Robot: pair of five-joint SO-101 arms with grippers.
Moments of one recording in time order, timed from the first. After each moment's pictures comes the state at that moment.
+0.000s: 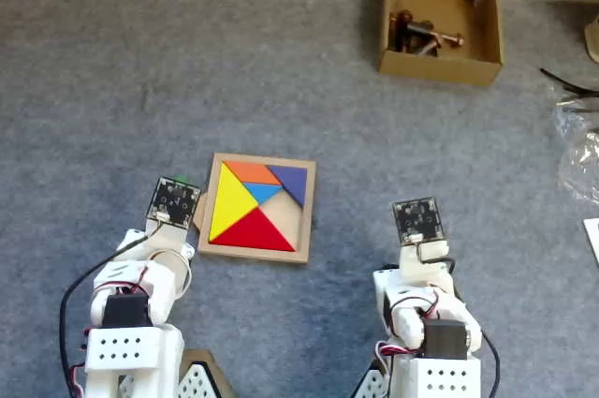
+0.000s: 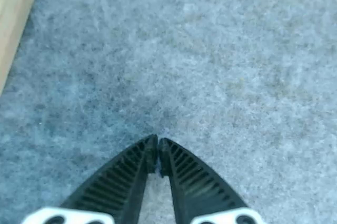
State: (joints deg) left arm -9.4 -84.8 96.4 50.1 -14.9; right arm -3.2 -104.4 95.7 72.6 13.7
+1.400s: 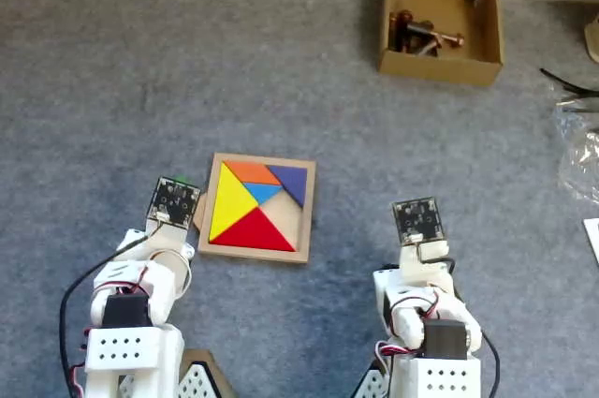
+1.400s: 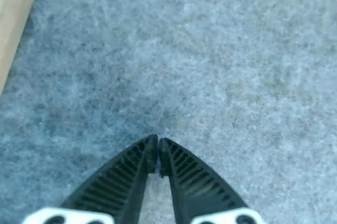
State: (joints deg) left arm -9.4 -84.8 96.4 50.1 -15.2; right arm -3.2 -104.4 95.7 72.6 13.7
